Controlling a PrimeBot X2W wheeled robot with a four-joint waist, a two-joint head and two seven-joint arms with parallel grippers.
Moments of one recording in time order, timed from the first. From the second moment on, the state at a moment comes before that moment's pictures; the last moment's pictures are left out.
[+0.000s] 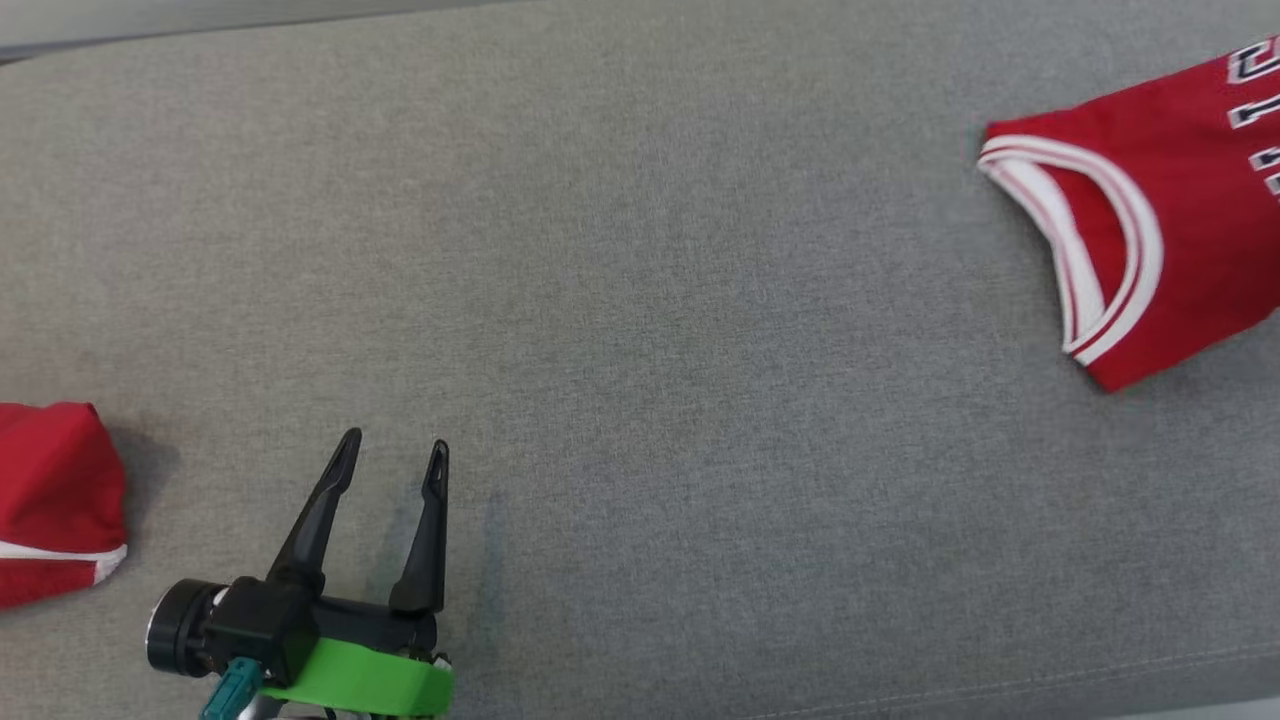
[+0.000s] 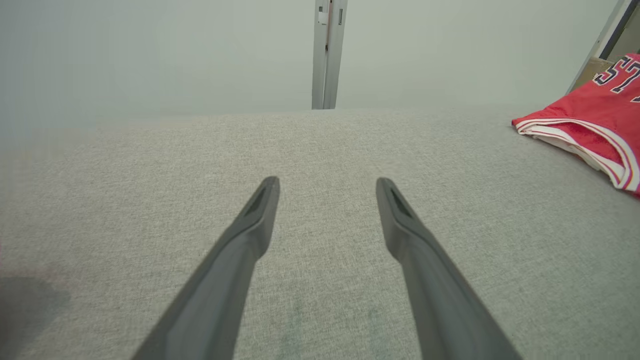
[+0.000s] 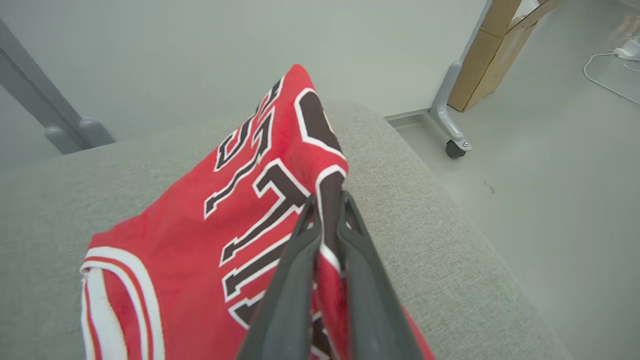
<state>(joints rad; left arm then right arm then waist) 0.02 0.10 -0.15 -0.01 -0.18 -0.13 -0.26 -0.78 -0.43 -0.29 0.77 0.15 0.13 0.17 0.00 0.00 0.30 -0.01</state>
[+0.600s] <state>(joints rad) 0.01 0.11 -0.11 -0.02 -0.20 -0.13 -0.26 -0.90 -0.40 -0.55 0.77 -0.26 0.13 -0.17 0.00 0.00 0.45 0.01</state>
